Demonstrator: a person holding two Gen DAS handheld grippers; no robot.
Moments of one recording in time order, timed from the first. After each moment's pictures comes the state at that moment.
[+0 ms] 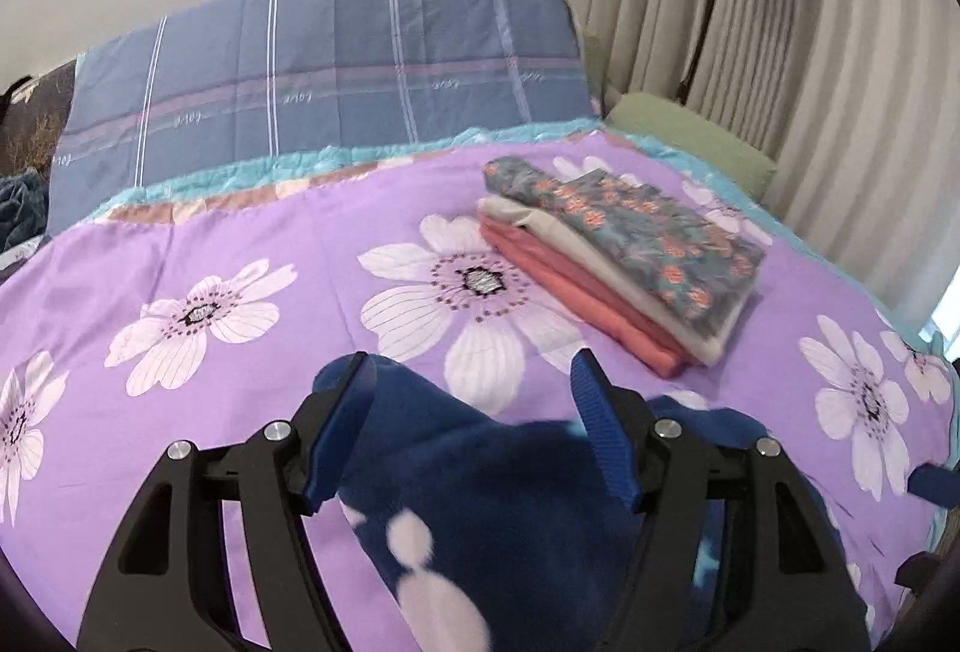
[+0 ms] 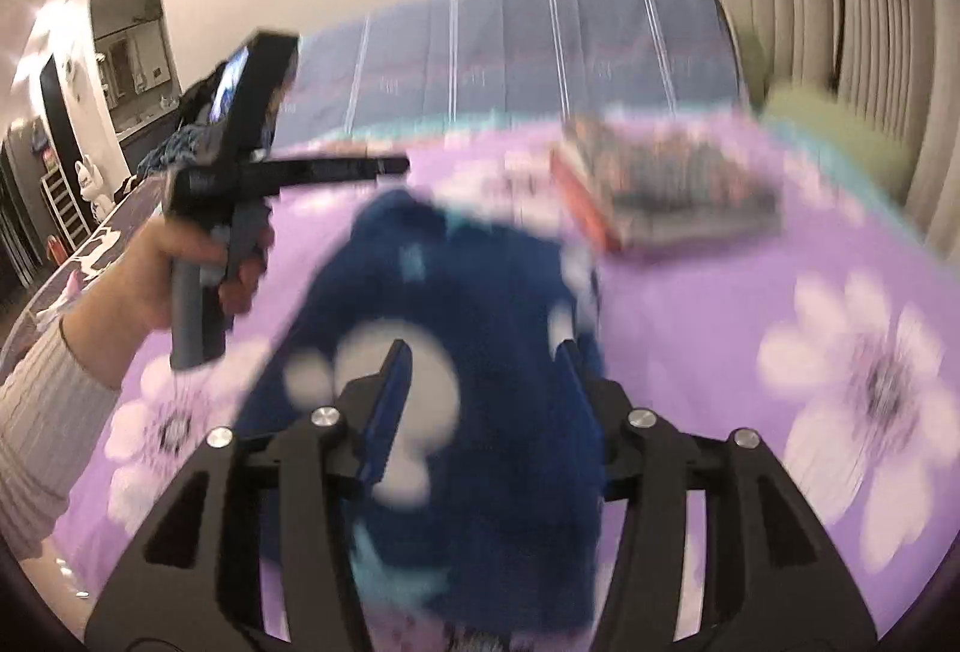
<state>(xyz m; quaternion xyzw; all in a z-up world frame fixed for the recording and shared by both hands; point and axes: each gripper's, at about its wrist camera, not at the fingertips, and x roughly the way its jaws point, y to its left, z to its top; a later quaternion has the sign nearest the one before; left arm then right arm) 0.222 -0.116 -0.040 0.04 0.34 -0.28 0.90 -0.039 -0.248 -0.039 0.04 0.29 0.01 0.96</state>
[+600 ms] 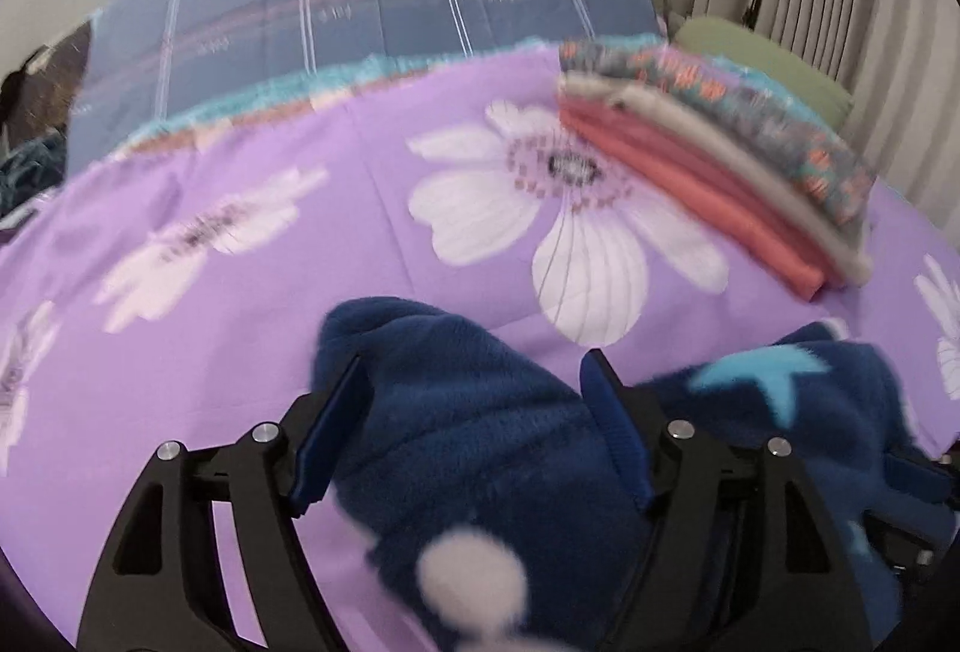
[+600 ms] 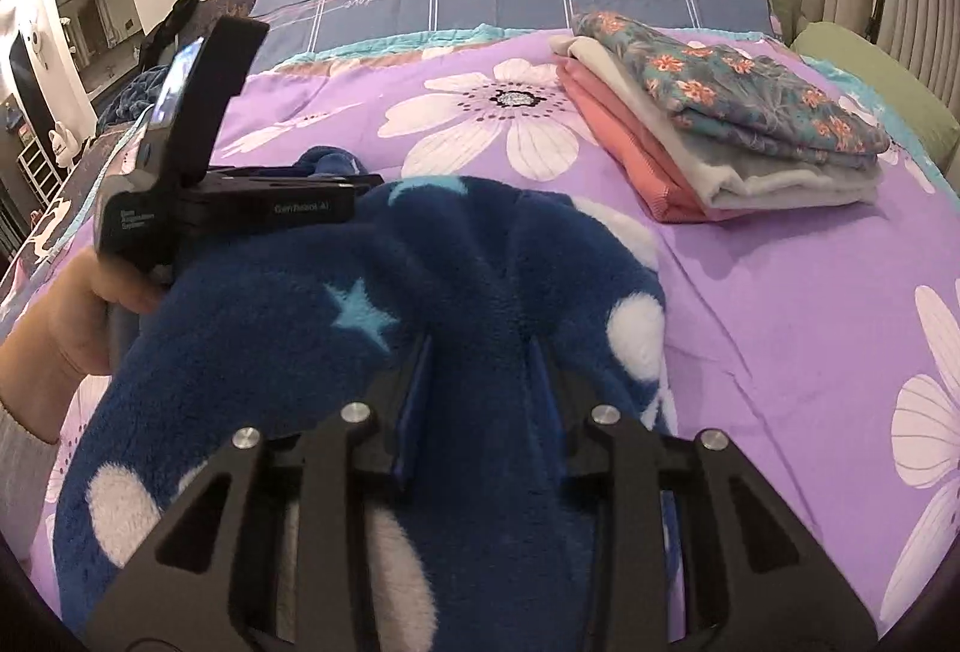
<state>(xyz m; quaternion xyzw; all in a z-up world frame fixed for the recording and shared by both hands) 0.245 -0.123 -0.118 0.08 0.39 -0.21 0.89 0.090 -0.260 -0.131 0.06 0.40 0.00 0.92</state>
